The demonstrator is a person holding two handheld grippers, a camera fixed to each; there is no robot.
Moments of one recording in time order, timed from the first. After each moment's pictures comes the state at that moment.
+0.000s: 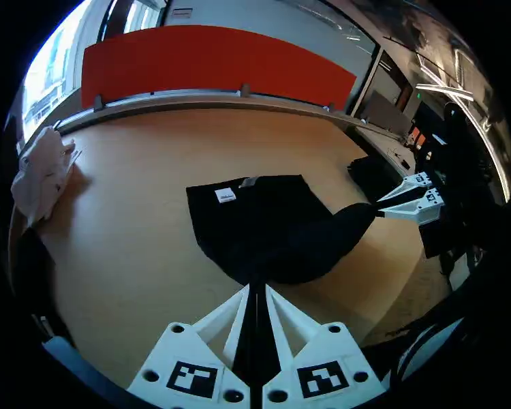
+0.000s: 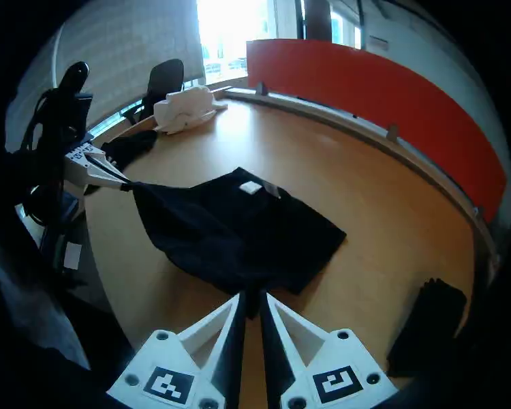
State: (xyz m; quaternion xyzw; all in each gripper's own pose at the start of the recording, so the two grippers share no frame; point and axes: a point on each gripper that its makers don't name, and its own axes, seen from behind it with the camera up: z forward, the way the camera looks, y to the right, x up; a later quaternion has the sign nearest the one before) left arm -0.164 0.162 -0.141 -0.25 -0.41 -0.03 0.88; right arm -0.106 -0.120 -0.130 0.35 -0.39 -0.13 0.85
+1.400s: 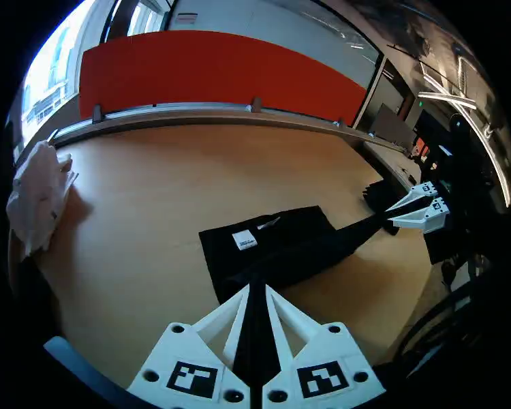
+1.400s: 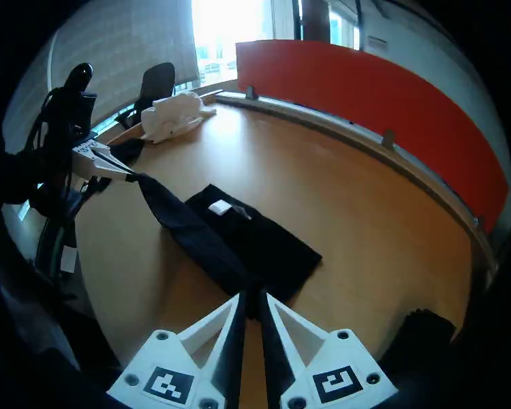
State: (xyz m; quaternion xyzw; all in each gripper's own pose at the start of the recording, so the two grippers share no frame) left arm -0.160 0.152 -0.050 -0.25 -0.39 -0.04 0.89; right arm -0.096 -0.112 -0.059 0.35 -0.39 -0.13 0.85
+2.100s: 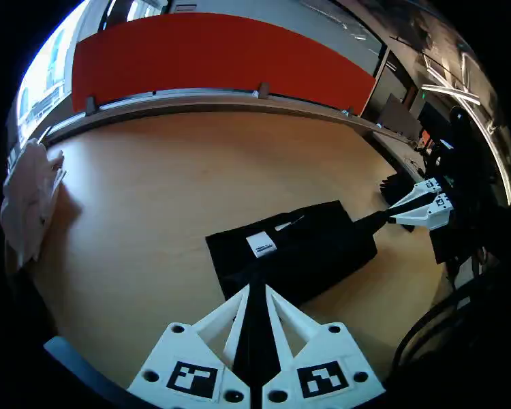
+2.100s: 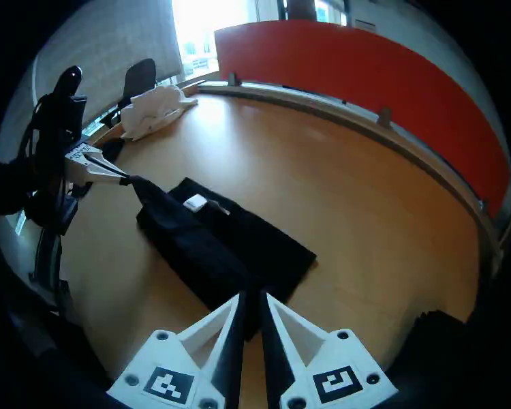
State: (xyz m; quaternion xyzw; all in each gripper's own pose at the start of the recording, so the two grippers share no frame) left arm -0.208 0.155 -0.005 -0.25 -0.41 -0.03 0.88; right arm -0.138 -0.109 -0.023 0.32 -0.42 -0.11 0.84
